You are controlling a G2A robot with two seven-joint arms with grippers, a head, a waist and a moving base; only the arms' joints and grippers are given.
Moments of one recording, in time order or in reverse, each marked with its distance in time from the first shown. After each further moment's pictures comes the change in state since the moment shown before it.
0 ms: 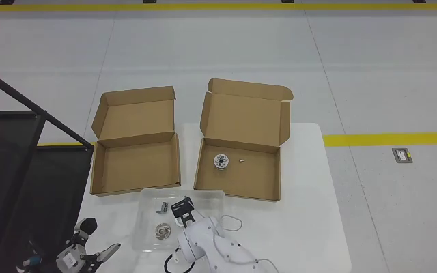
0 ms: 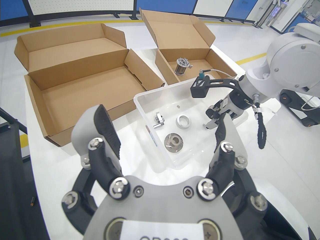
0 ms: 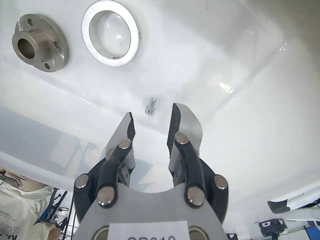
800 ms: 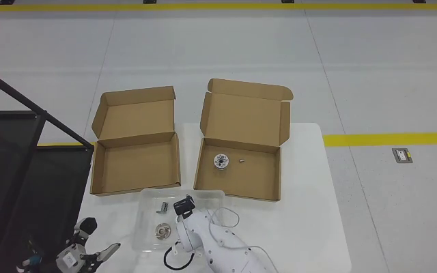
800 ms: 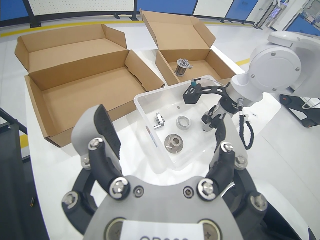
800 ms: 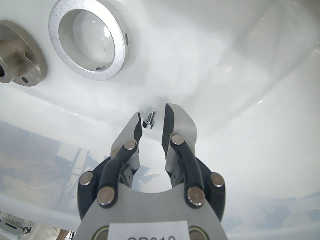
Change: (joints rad) left arm -0.006 -0.006 -0.002 0.002 0.002 -0.004 -0.003; right arm 0.083 -0.066 0.022 0.215 0.082 0.007 -0.045
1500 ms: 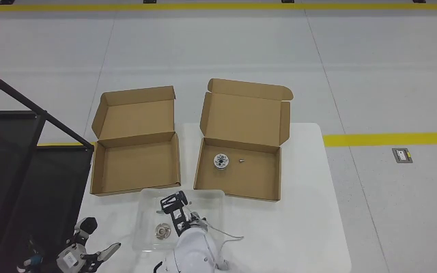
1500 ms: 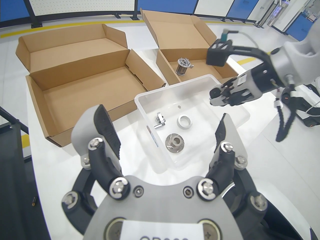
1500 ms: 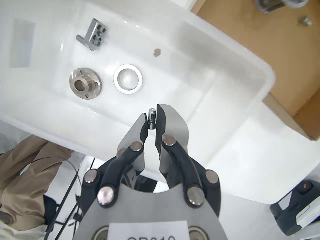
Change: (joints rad) left arm -0.003 -0.005 0.001 -0.001 0.012 0.004 0.001; right arm -0.277 0.063 -0.034 -0.624 -0.502 0.003 0.058
